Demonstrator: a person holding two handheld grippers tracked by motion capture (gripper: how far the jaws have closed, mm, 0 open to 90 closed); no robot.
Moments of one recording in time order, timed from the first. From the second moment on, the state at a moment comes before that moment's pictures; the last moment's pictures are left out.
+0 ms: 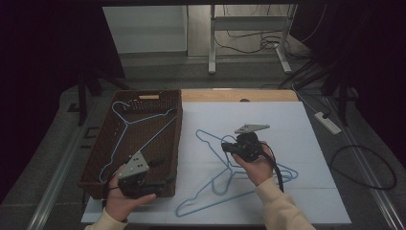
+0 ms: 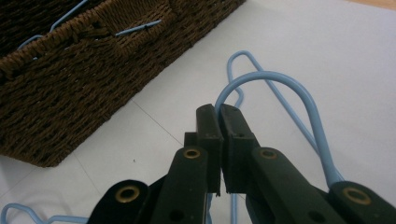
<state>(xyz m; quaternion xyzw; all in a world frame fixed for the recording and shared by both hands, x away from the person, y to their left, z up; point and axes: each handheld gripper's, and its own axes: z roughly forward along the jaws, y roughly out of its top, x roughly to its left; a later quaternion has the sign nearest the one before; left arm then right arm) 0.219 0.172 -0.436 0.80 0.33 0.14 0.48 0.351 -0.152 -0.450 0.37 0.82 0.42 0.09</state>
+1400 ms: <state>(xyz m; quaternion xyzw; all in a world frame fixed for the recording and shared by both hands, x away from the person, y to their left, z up) 0.262 0.035 -0.470 0.88 0.31 0.03 0.37 0.330 -0.159 -0.439 0.34 0.81 0.46 0.10</state>
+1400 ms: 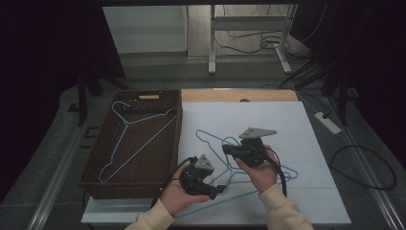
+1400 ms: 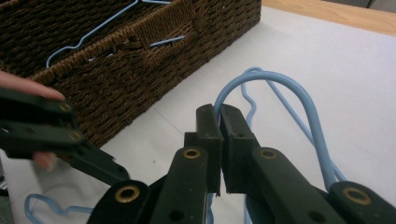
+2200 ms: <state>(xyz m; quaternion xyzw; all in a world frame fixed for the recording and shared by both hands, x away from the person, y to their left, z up) 0.277 0.025 -0.496 0.87 0.35 0.00 0.35 0.320 -0.169 -0.432 0.32 0.81 0.48 0.10</state>
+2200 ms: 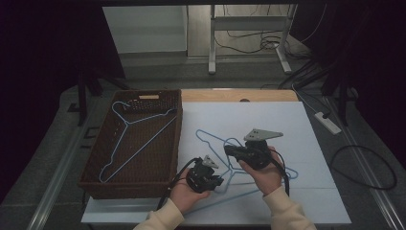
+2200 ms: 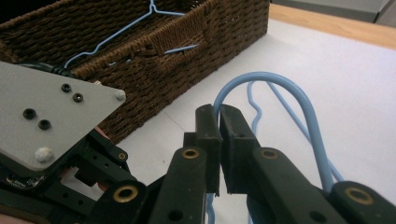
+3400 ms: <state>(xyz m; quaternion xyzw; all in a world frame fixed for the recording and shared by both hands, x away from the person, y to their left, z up) 0.254 0.060 -0.430 0.82 0.33 -0.01 0.47 0.266 -0.316 -0.455 0.37 0.73 0.54 0.19</state>
